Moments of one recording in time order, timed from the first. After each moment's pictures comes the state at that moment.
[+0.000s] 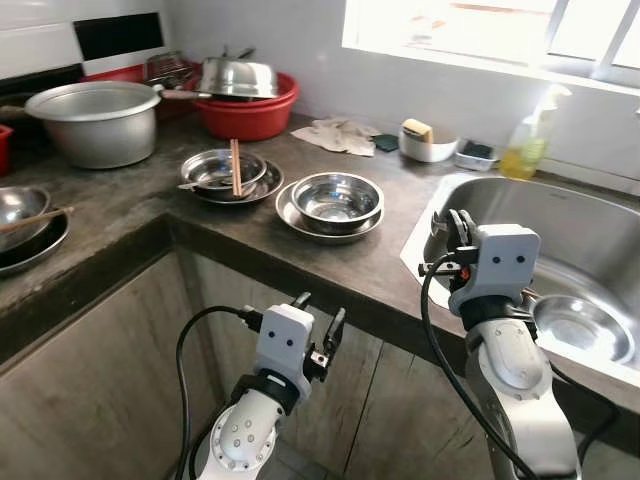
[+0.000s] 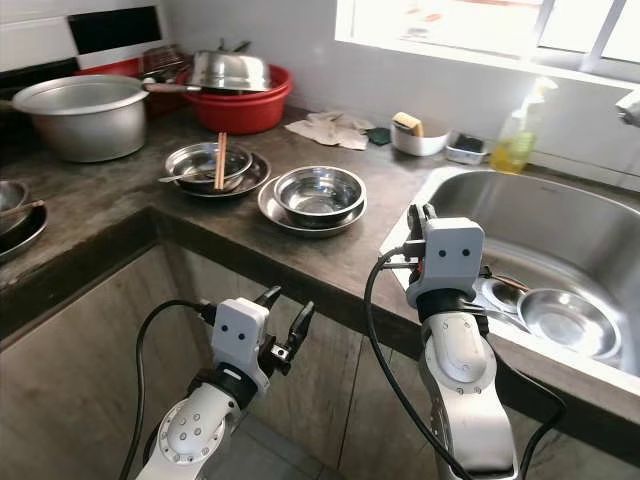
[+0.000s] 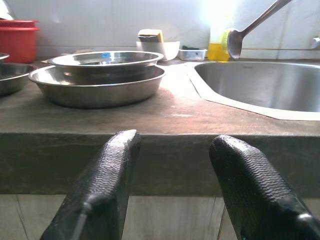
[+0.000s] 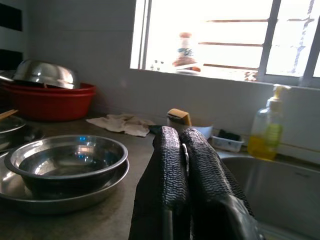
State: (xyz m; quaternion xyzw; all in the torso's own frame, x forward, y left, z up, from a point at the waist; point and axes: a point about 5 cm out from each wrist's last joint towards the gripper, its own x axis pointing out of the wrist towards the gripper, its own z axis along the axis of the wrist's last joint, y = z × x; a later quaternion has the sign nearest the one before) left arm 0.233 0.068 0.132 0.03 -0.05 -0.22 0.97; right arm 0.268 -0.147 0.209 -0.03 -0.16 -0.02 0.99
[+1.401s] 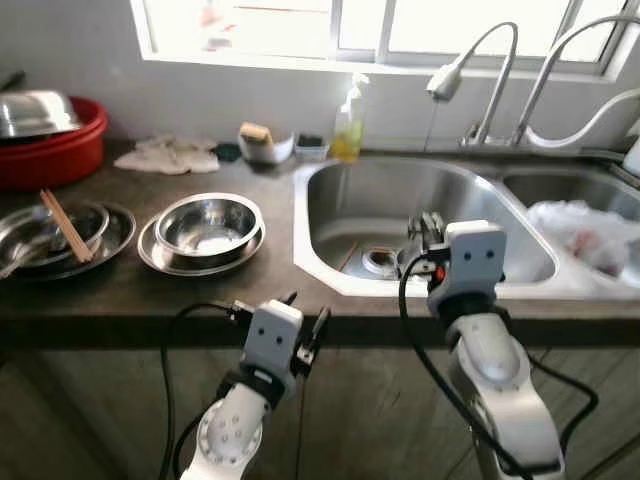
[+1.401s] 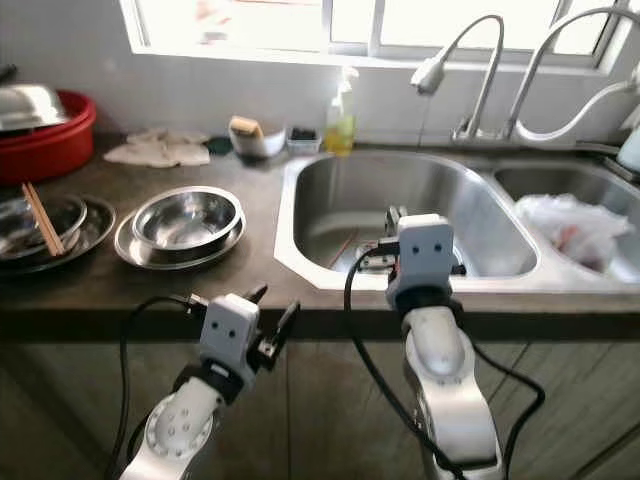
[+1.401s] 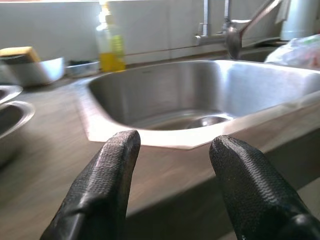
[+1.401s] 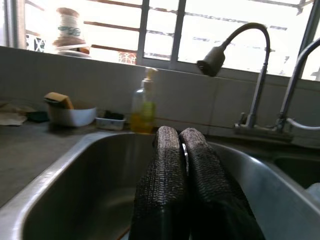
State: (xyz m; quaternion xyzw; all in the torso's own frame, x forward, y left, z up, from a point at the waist) left arm 0.239 0.079 0.131 0.07 -0.05 -0.21 0.97; right arm 0.279 -0.136 0.213 -0.05 -0.14 0.01 0.99
